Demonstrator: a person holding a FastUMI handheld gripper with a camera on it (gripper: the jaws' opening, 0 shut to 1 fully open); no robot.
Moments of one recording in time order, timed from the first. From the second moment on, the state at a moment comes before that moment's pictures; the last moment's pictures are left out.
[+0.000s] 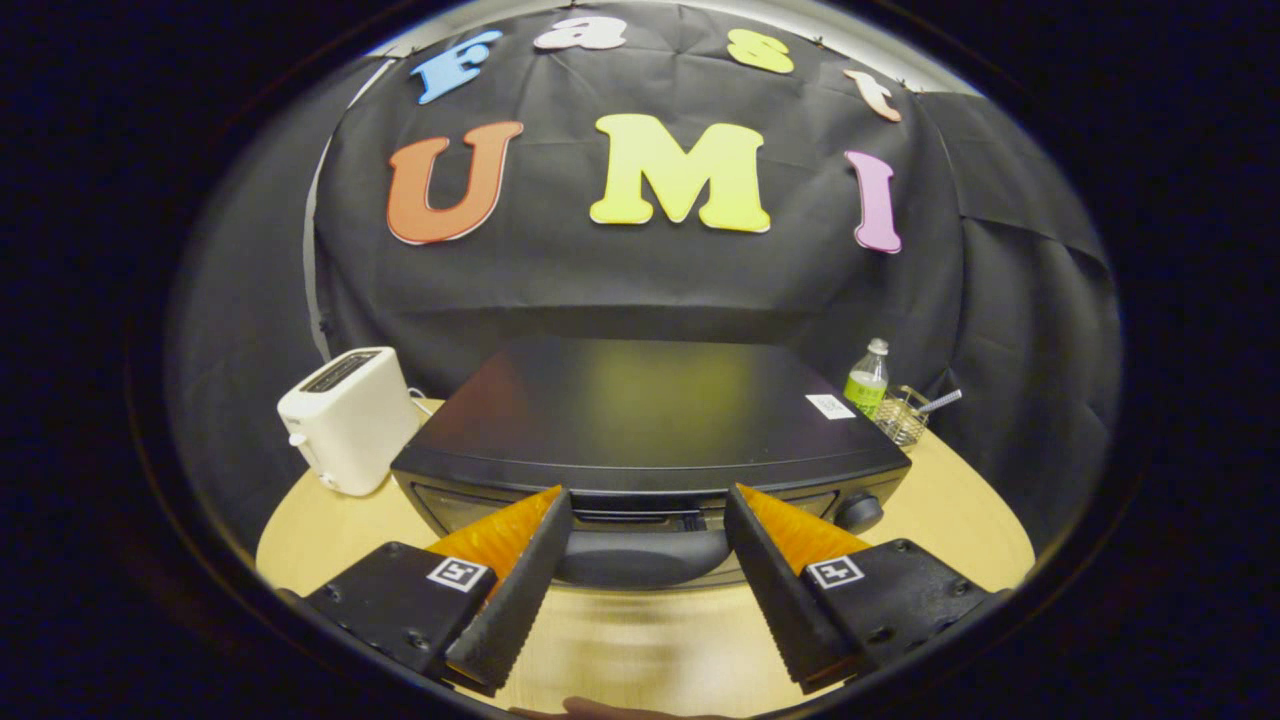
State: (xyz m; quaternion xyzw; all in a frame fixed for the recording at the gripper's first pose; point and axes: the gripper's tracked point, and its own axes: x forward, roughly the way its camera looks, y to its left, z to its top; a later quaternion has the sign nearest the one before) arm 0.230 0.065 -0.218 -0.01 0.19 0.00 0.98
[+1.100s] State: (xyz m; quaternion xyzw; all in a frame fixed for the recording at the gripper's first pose) arm 0.222 0.063 -0.249 0.02 0.21 0.08 0.97
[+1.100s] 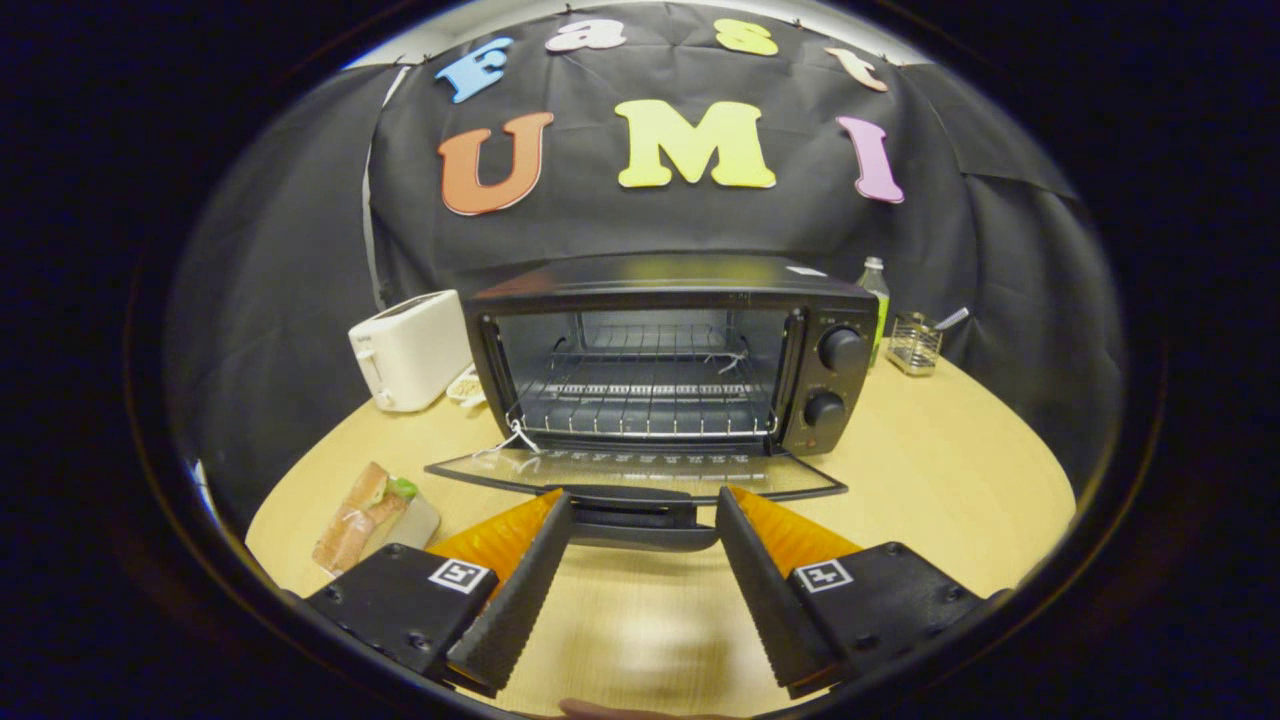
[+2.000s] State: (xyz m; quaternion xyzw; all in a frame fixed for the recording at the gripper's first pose) arm 0.223 0.071 -0.261 0.04 0.29 0.09 0.95
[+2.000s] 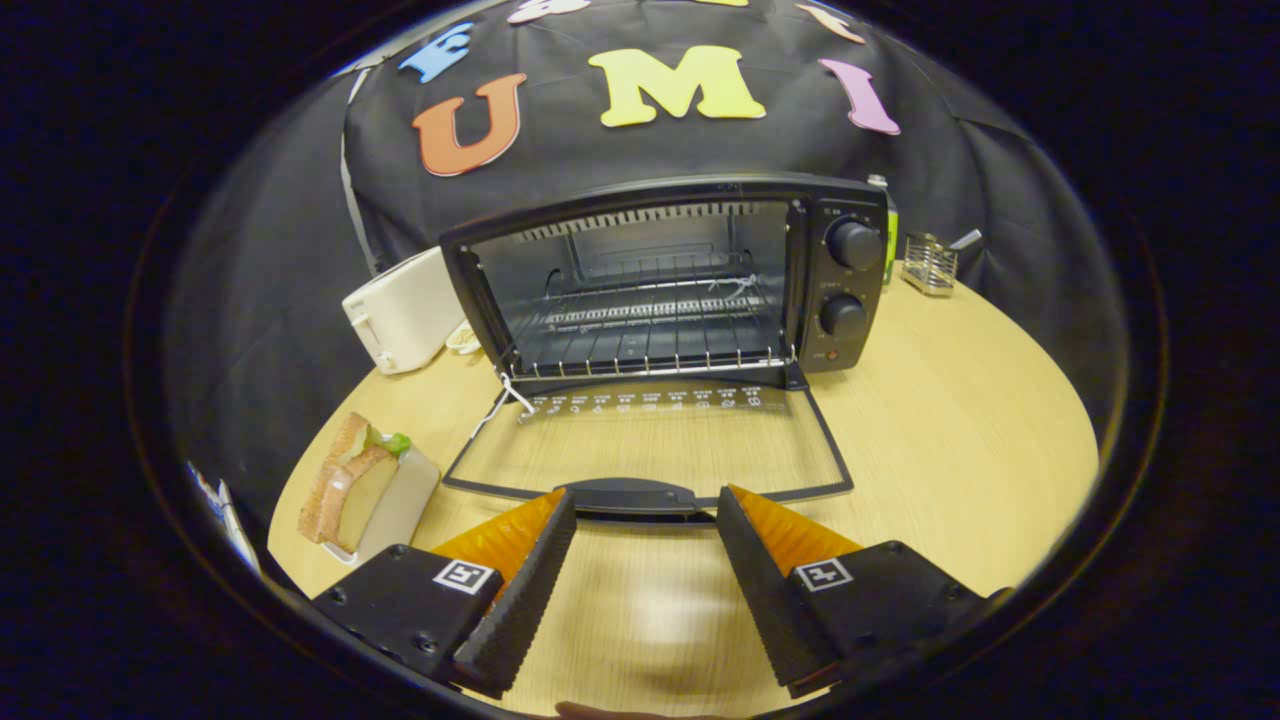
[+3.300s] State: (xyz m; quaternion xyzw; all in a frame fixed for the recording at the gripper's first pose) arm 0.177 0.244 -0.237 0.25 0.47 0.32 0.78
